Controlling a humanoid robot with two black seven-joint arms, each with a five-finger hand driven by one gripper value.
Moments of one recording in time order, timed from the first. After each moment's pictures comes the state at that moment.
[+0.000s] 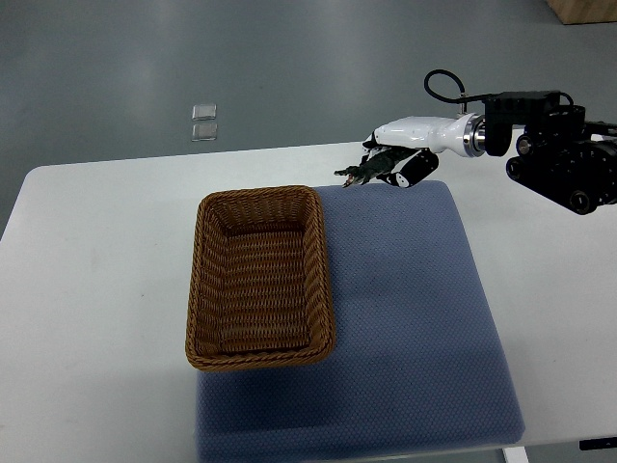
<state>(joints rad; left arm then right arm) 0.03 0.00 -0.04 -0.18 0.06 0.11 0.01 1.22 -0.35 0.02 0.72 -1.37 0.18 0.45</state>
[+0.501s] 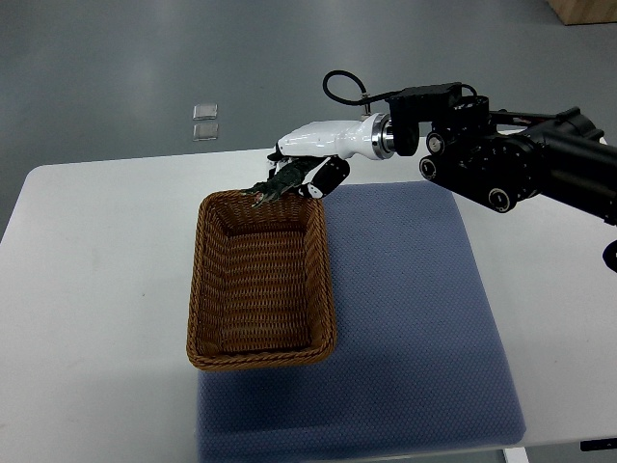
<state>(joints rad) 0.02 0.00 -0.04 -0.18 0.06 0.11 0.01 1.31 -0.13 0.02 0.72 -1.37 0.20 0.45</state>
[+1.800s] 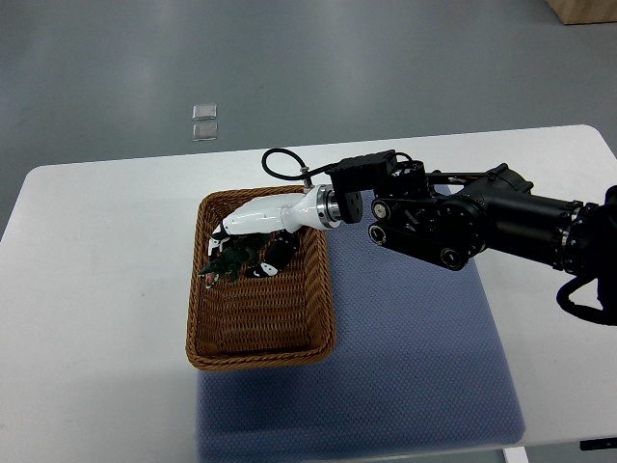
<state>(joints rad) 0.02 0.00 -0.04 -0.18 0.06 0.11 0.01 1.21 0.00 0.00 0.78 -1.39 0.19 0.46</state>
